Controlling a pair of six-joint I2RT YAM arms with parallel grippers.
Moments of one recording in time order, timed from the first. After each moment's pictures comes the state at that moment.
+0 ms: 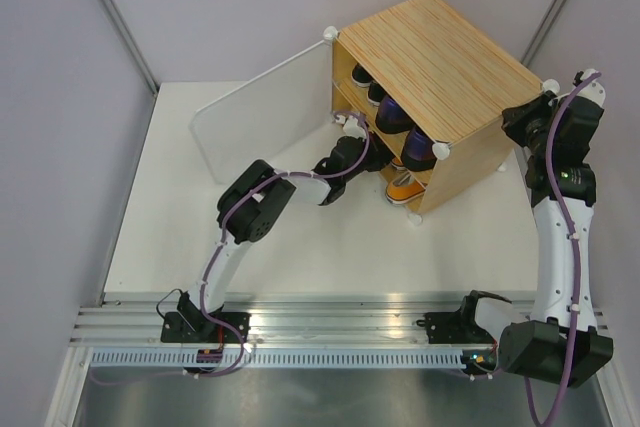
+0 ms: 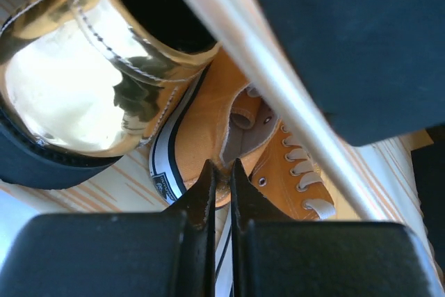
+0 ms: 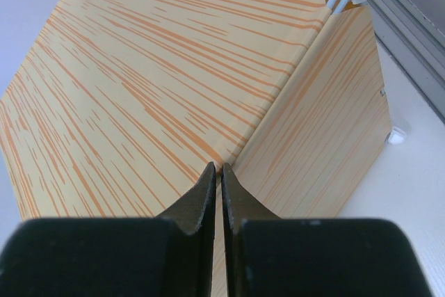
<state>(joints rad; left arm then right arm) -0.76 2.33 1.44 0.74 0.03 -0.84 -0.25 1.09 1.21 -0.39 -0.12 0.56</state>
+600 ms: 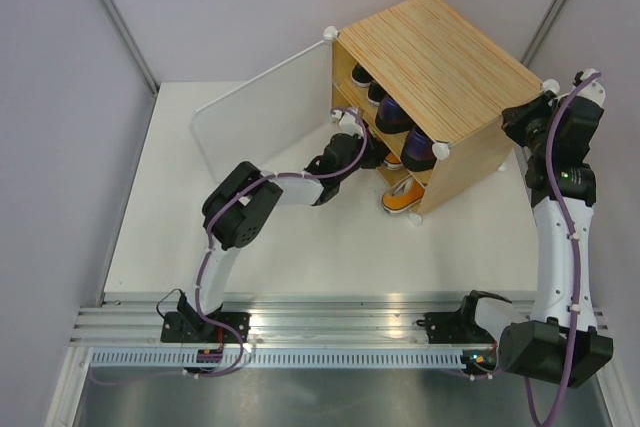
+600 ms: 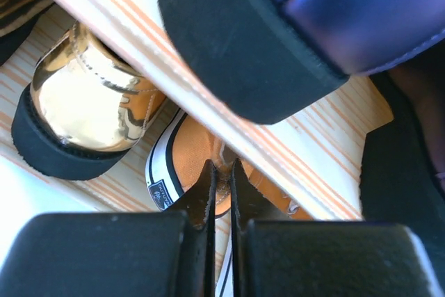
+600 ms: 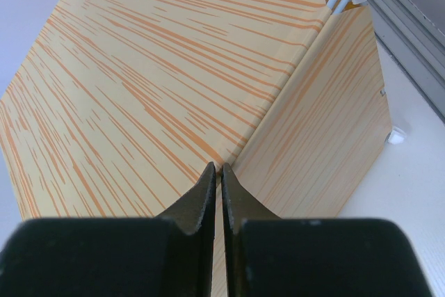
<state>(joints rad) -0.76 2.19 1.35 0.71 0.00 -0.70 -0.25 1.09 1.21 -0.39 -0.12 0.56</state>
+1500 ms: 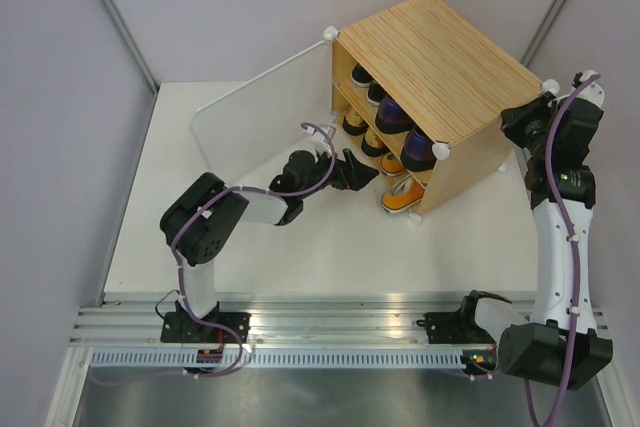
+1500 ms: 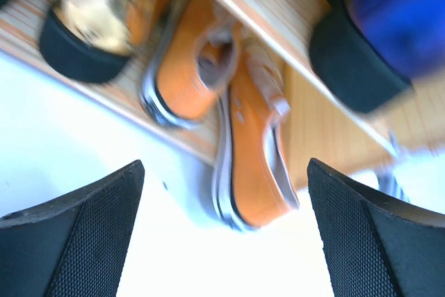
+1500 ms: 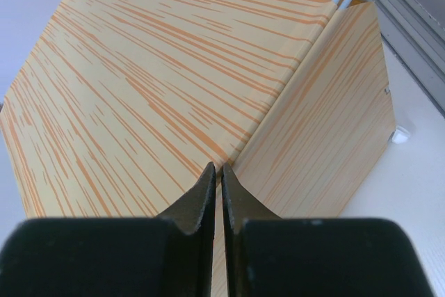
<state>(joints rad) -0.69 1.93 0.93 0.90 0.22 -0.66 -0.25 1.08 1.20 -0.39 -0.13 0.56</state>
